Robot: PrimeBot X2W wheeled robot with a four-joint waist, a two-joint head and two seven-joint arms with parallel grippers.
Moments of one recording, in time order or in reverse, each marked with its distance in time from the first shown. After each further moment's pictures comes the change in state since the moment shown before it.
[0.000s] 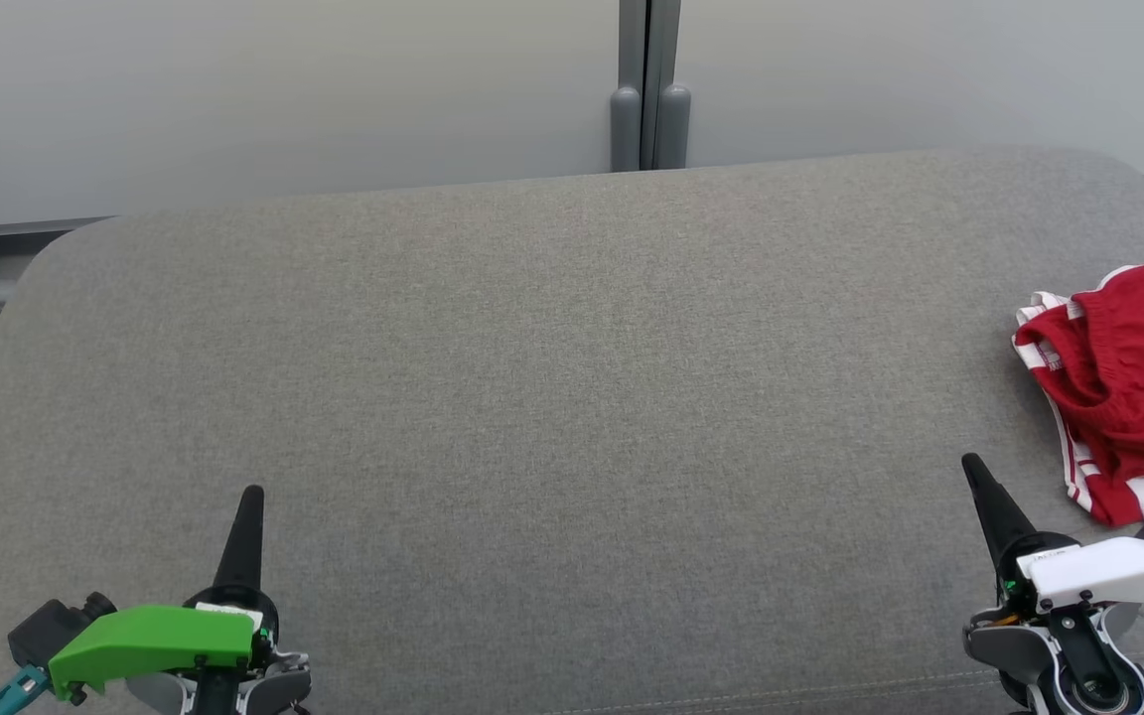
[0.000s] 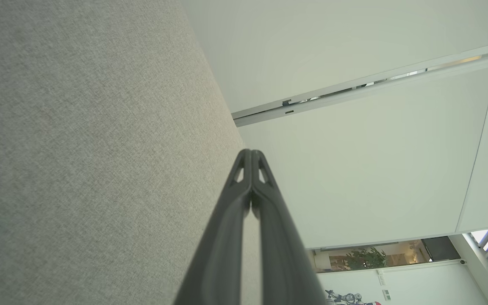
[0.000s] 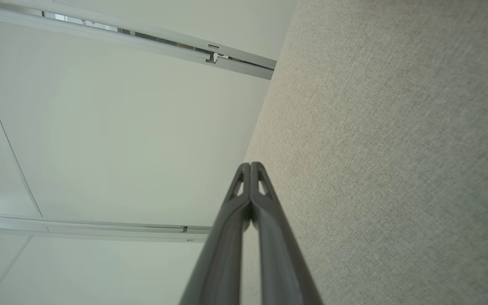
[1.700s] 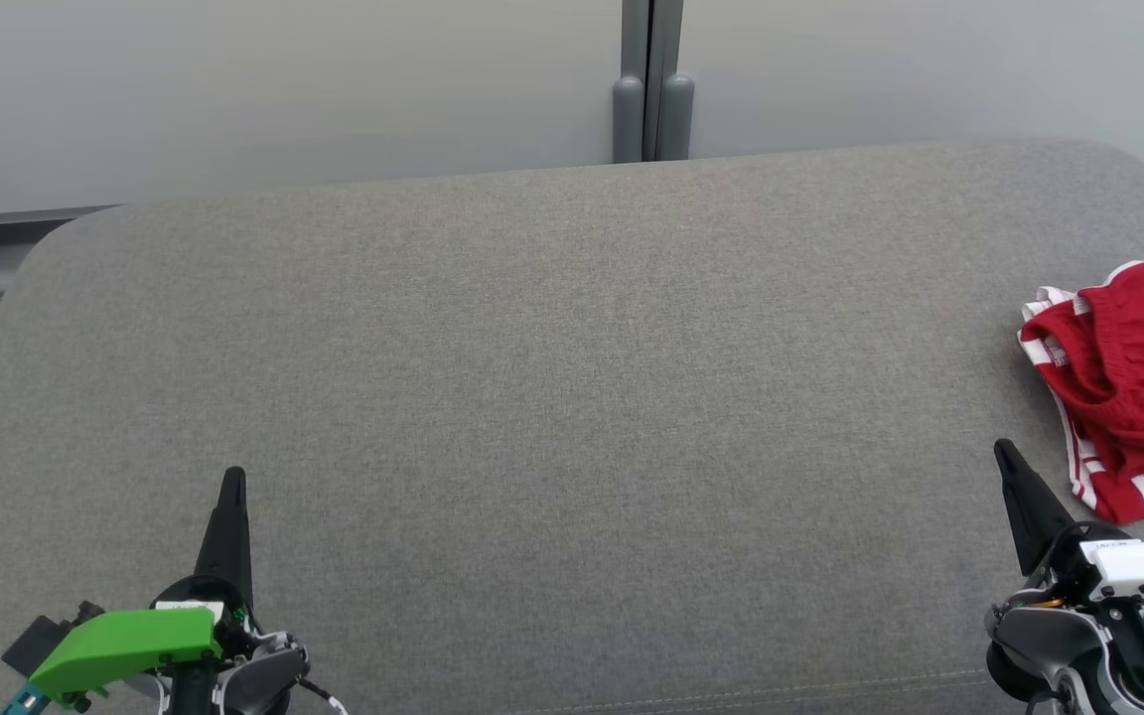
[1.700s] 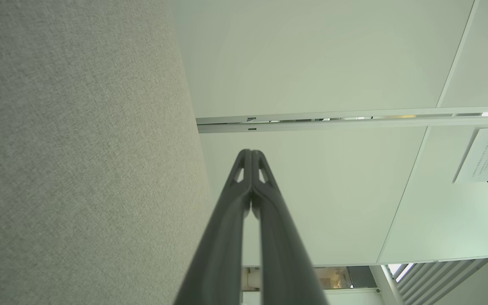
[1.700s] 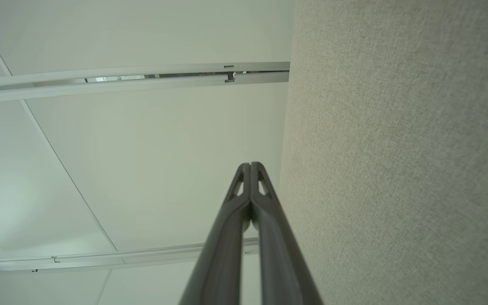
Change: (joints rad) left arm -0.010 -0.081 0.106 -0.003 -0.173 -0.078 0.052; right arm -0.016 0.001 -0.071 0.009 0.272 0.000 0.053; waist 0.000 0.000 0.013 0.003
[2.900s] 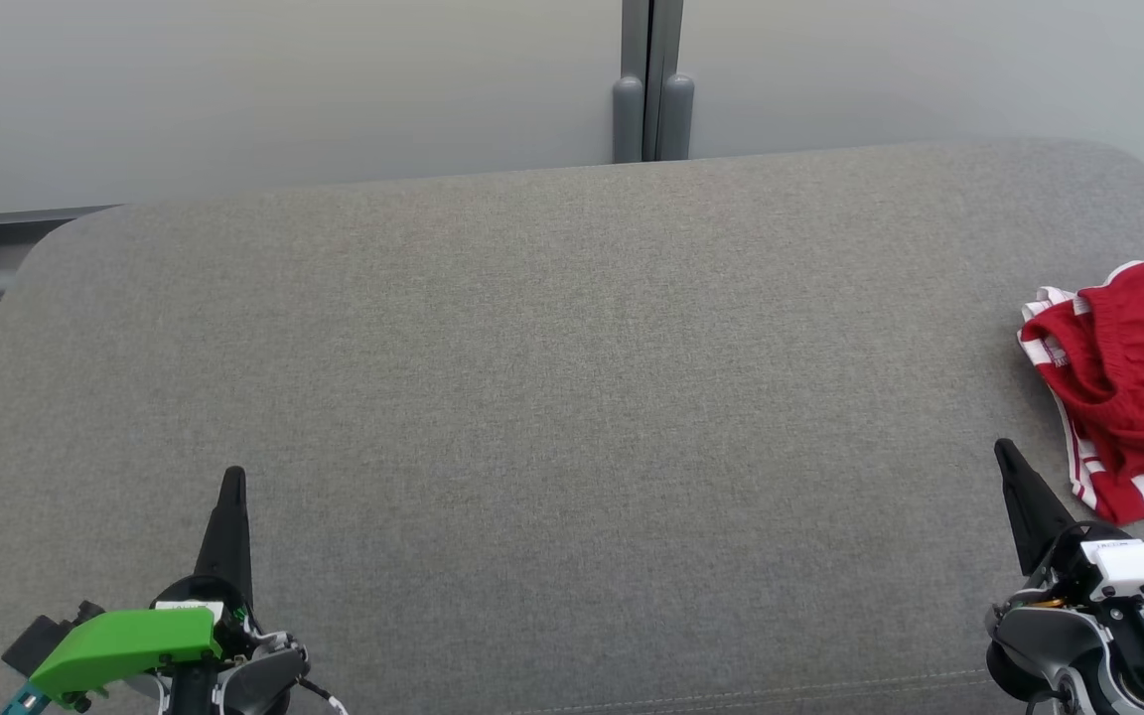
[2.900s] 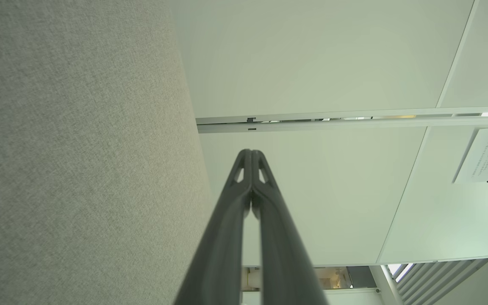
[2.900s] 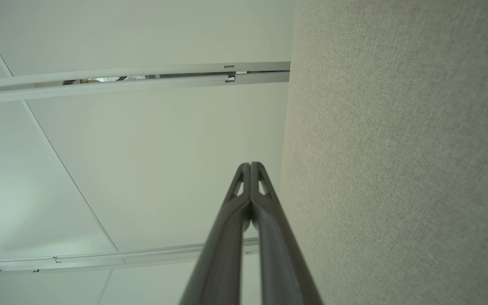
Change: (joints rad) left arm 0.000 -0.001 0.001 0.000 0.000 0.000 0.001; right arm -0.001 0.003 -0.006 0.000 -0.001 0.000 0.006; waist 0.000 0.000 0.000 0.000
